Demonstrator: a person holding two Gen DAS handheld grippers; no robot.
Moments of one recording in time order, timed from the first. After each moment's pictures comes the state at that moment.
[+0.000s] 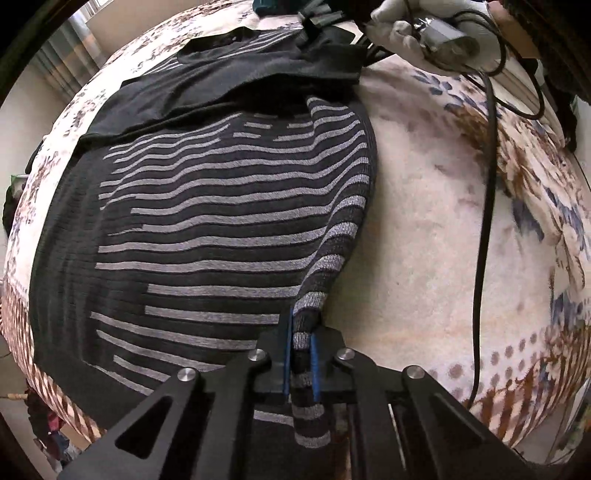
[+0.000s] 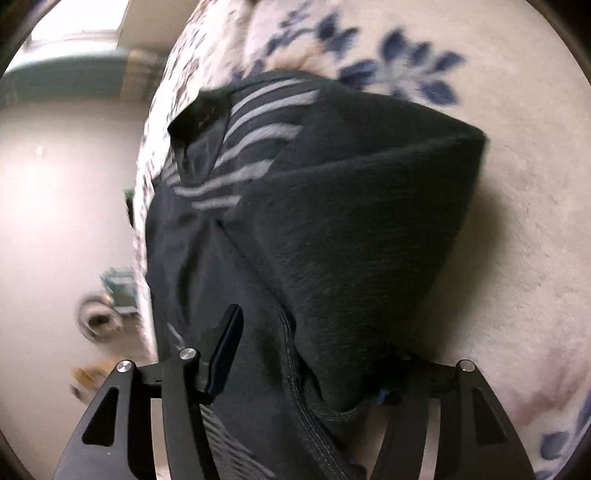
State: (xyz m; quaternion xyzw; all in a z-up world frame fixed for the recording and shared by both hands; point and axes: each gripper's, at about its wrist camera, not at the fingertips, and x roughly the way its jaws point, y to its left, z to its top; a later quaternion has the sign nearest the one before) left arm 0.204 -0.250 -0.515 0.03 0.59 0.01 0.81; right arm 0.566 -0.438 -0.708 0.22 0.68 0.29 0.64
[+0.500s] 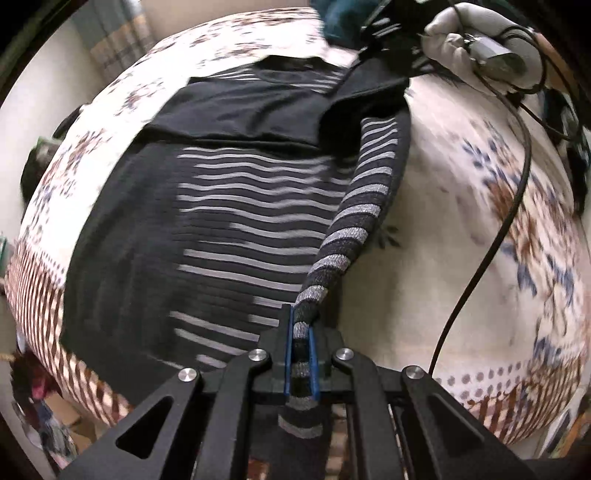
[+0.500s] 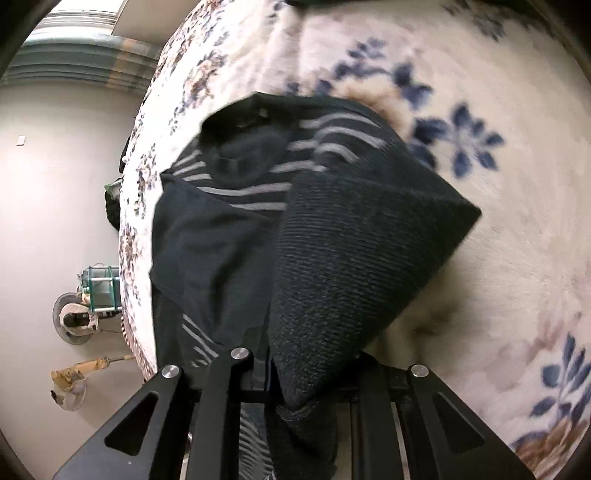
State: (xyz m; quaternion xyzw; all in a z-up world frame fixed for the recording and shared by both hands) left arm 0.188 -0.169 -0.452 -0.05 0.56 0.07 0.82; right arm 0.574 -0.391 -0.620 0.21 0.69 0.25 0.65
